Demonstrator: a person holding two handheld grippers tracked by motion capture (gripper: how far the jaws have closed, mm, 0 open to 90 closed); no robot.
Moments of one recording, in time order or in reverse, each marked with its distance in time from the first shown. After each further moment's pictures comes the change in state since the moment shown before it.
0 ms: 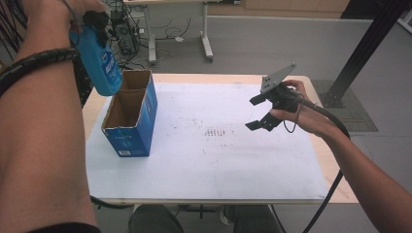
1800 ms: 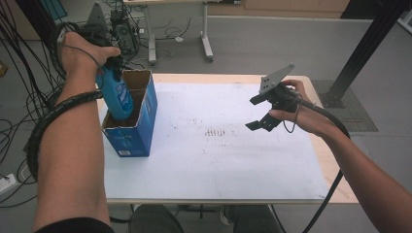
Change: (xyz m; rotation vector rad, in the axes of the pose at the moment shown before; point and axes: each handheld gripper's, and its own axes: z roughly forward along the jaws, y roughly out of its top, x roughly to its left) left arm -0.001 -0.004 0.108 0.045 -0.039 -0.010; right arm 0.001 0.001 0.002 0.025 -0.018 -0.021
